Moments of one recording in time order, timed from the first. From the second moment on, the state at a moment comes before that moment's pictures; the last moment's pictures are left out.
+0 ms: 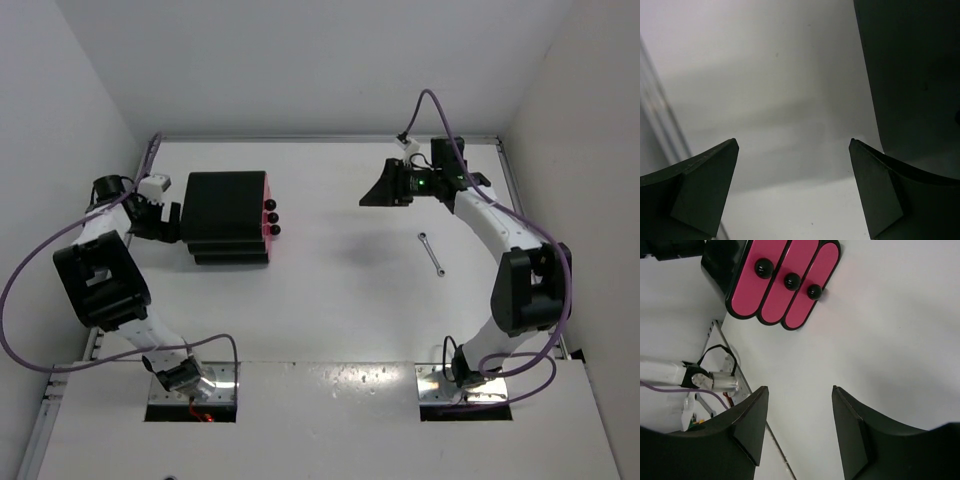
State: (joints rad) left arm 0.47 1.66 1.15 -0.48 0.37 0.57; right arm 0.15 1.64 1.24 -0.31 -0.90 0.26
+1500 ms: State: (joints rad) left arm 0.00 1.74 0.94 -0.17 0.29 0.30; right arm 0.03 1.62 1.19 -0.32 -0.90 0.25
